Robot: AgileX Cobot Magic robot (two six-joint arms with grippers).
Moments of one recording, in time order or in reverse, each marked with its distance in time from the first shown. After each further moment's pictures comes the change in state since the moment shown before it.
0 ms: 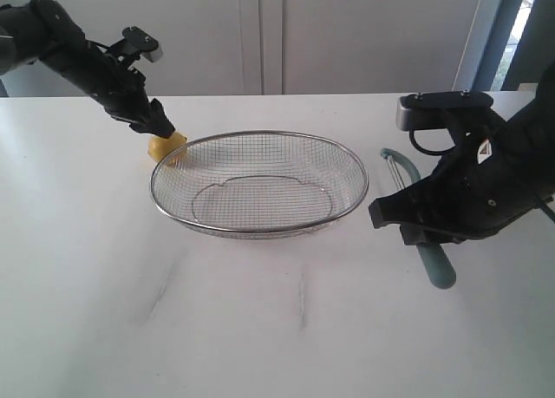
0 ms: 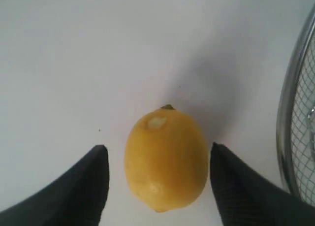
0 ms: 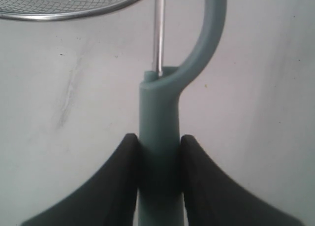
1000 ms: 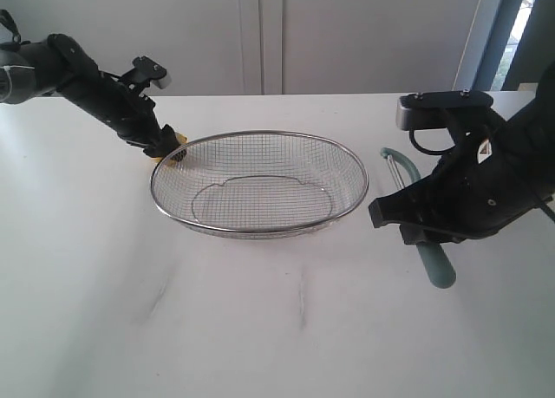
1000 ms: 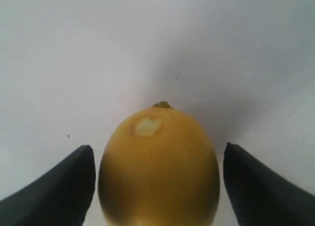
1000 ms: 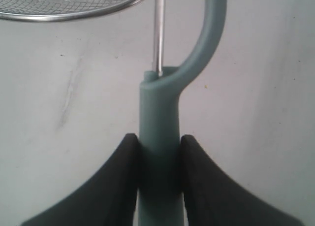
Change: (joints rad) left arm 0.000 0.093 0.000 -0.075 -0.046 0.049; right arm 0.000 0.000 0.000 0.000 0.000 0.000
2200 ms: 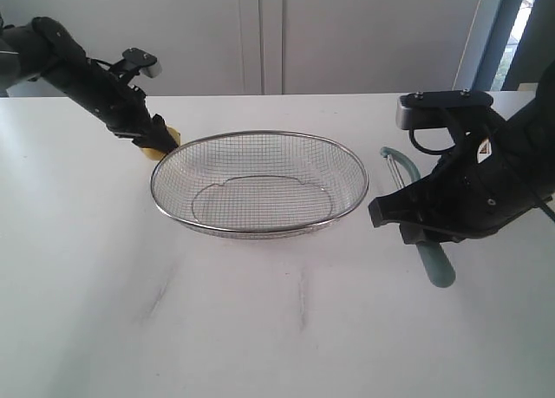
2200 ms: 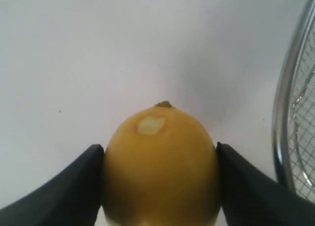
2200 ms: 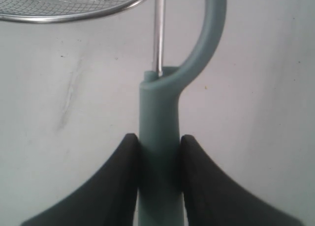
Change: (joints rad) left arm 0.020 -0.050 -0.004 0.003 0.112 -0.073; right arm 0.000 0.000 0.000 0.000 -0.004 0.000
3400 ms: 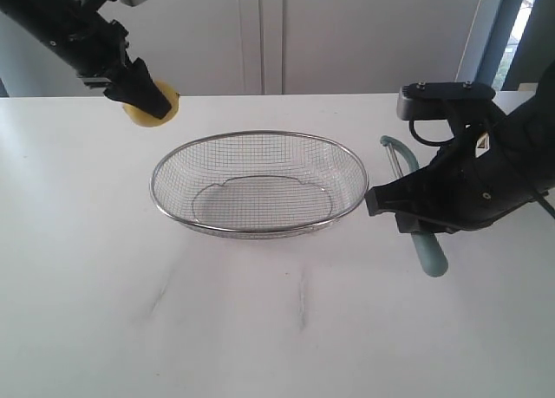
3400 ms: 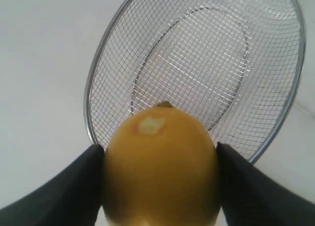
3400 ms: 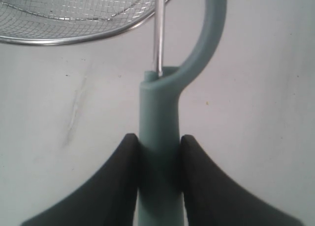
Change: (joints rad) left arm -0.037 -0.394 0.223 -0.029 0.243 -0.008; right arm 0.000 0.000 0.000 0.000 -0.049 0.026
